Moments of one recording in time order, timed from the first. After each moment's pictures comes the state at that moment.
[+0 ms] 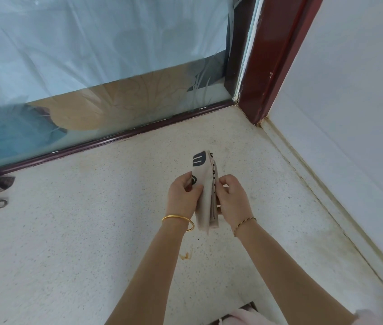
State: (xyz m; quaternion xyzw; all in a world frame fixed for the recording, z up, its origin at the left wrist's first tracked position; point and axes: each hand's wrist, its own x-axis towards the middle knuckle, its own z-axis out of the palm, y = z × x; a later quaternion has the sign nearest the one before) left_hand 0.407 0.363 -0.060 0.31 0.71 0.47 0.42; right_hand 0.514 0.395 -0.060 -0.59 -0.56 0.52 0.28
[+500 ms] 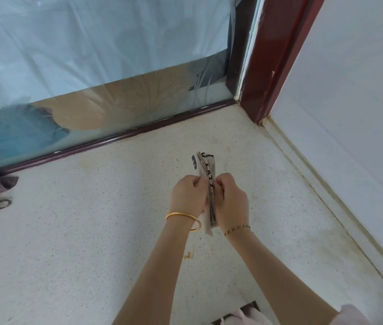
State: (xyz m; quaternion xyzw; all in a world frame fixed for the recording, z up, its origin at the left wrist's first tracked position) left_hand 0.413 0.366 -0.029 0.40 0.78 0.33 0.35; right_hand 0.509 0.382 -0.061 -0.57 -0.69 0.33 0.30
